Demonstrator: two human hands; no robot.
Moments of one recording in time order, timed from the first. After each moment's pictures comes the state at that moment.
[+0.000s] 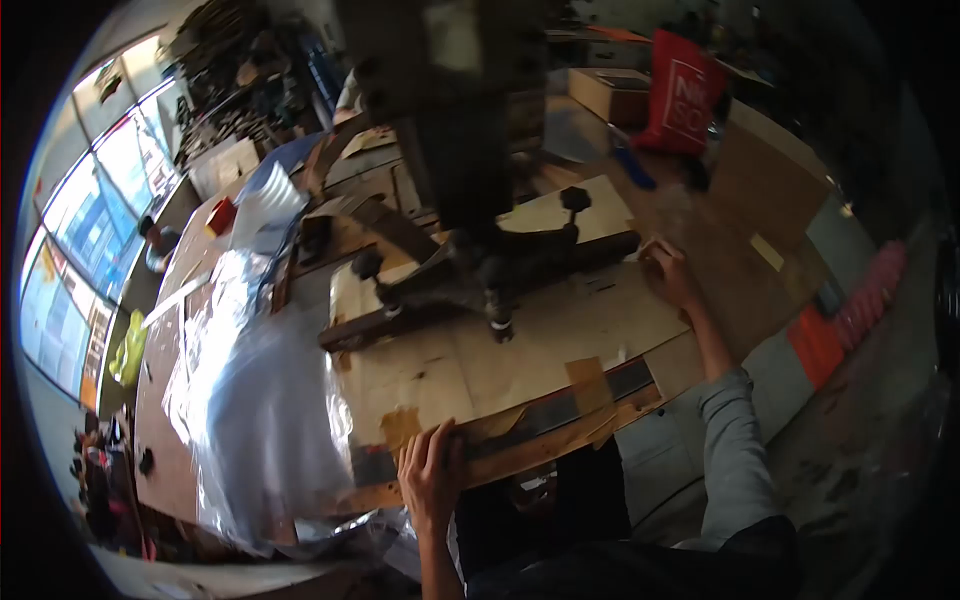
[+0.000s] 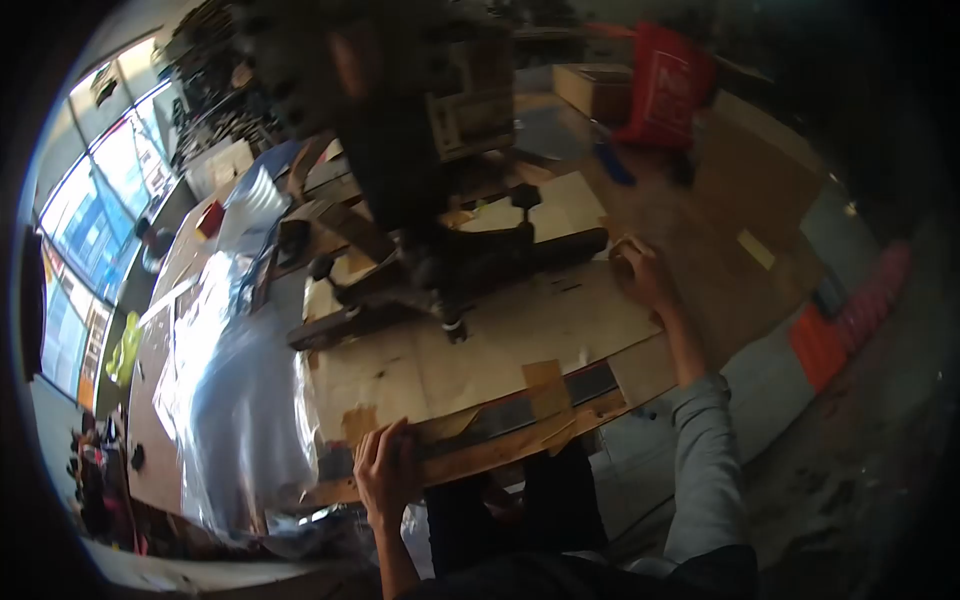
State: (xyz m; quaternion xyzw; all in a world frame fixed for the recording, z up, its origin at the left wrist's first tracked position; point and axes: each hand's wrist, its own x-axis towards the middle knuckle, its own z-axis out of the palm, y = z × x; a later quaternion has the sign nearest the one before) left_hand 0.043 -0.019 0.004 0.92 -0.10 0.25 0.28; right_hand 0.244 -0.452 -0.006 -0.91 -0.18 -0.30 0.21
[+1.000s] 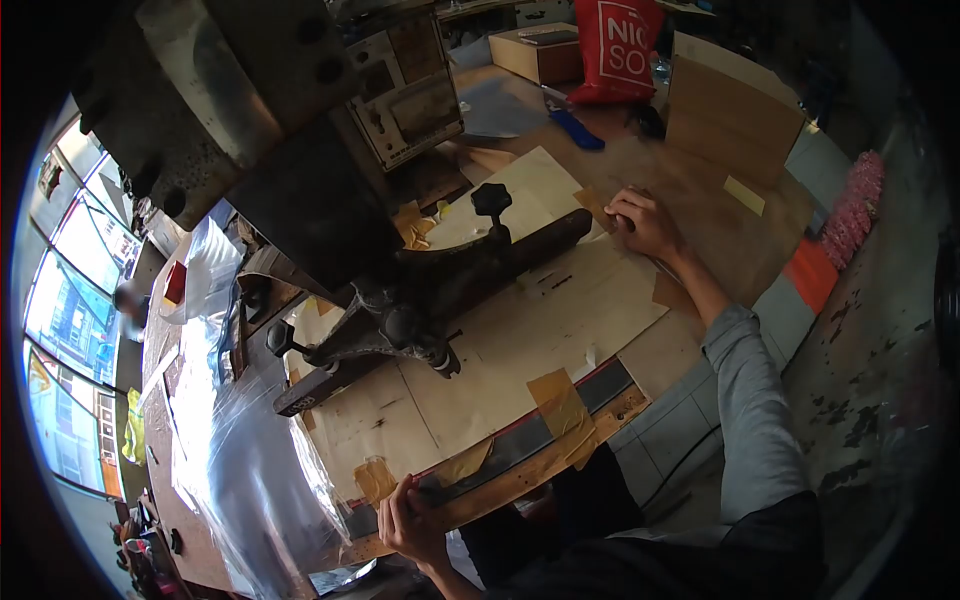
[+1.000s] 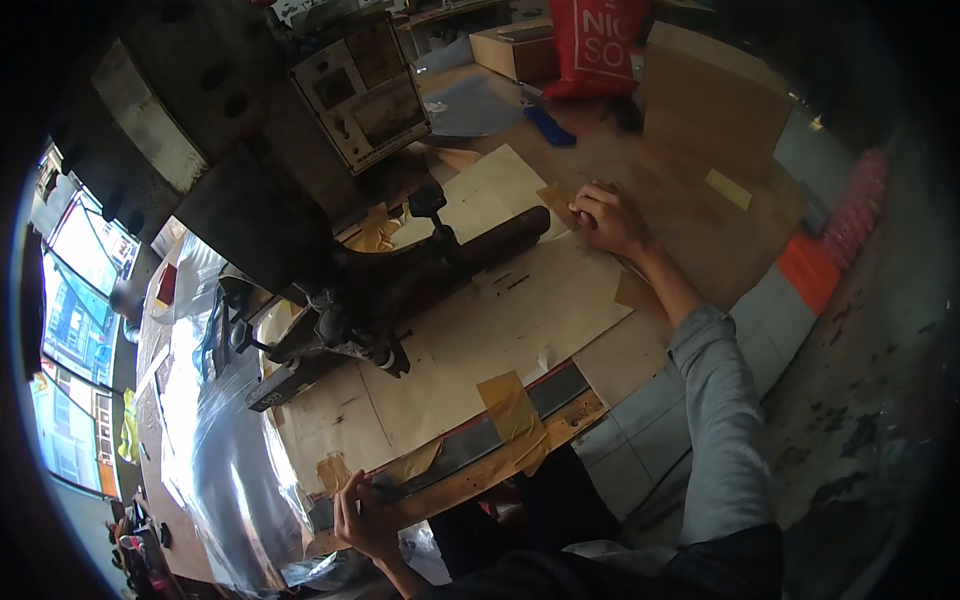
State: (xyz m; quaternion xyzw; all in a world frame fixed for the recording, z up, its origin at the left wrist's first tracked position) left_hand 0.042 -0.024 -0.022 0.91 0.02 0.32 0.27; right_hand 0.271 -0.489 -0.010 -0.91 -0.21 -0.33 0.13
